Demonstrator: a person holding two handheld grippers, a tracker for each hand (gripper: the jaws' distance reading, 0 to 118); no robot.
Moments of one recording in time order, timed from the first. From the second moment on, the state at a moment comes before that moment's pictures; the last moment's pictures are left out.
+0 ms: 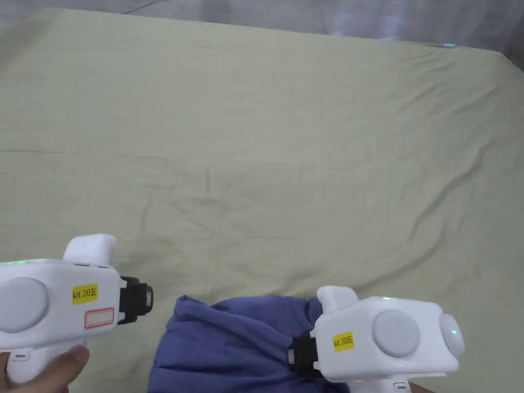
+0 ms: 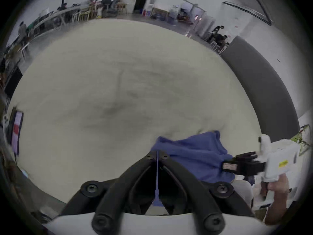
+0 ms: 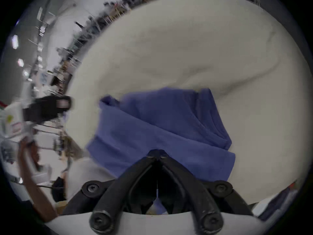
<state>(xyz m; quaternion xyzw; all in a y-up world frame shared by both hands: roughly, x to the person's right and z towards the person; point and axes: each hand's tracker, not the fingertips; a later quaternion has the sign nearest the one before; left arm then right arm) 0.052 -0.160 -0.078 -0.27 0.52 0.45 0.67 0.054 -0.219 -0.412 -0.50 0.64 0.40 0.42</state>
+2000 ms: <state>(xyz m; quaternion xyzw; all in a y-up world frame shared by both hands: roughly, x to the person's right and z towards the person) 0.077 -0.200 0.240 -0.39 0.65 0.43 0.49 0.082 -0.147 -0.068 -0.48 0.73 0.37 0.31</state>
